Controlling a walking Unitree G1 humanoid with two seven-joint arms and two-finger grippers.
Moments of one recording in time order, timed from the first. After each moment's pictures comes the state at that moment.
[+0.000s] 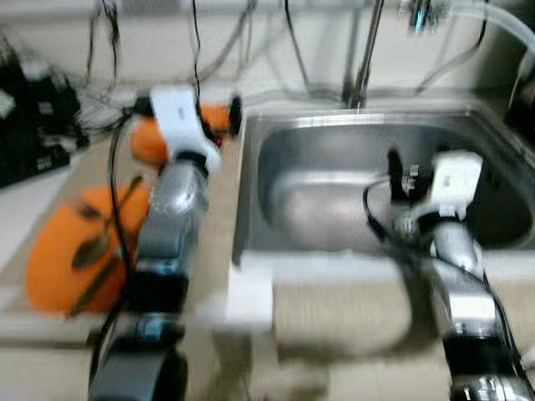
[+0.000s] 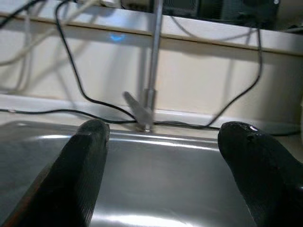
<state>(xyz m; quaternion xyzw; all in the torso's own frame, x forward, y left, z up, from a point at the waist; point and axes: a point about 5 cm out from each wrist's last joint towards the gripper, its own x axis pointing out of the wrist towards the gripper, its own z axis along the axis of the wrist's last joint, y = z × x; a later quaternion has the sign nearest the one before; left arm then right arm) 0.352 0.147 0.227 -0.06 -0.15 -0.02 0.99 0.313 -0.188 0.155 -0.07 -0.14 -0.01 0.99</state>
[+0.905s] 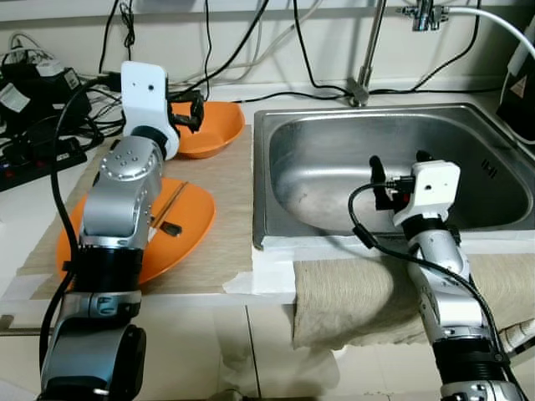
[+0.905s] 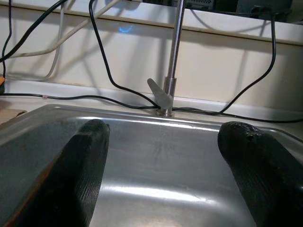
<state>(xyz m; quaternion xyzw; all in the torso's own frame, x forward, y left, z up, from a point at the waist) 0.363 0.178 0.243 0.06 -0.04 -0.02 1.00 0.311 -0.181 0.146 -0.08 -0.12 0.01 0.99</state>
